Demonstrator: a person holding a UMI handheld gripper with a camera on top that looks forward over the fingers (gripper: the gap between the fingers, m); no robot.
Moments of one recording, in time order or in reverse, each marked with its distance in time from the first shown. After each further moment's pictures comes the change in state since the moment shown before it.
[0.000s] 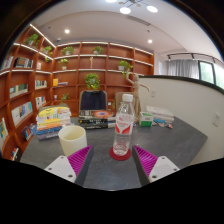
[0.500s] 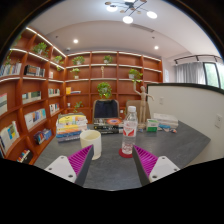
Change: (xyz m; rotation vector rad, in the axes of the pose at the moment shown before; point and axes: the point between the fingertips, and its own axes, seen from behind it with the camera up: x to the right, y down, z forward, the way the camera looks) arm -0.016 -0.020 -0.090 0.084 -0.141 0.010
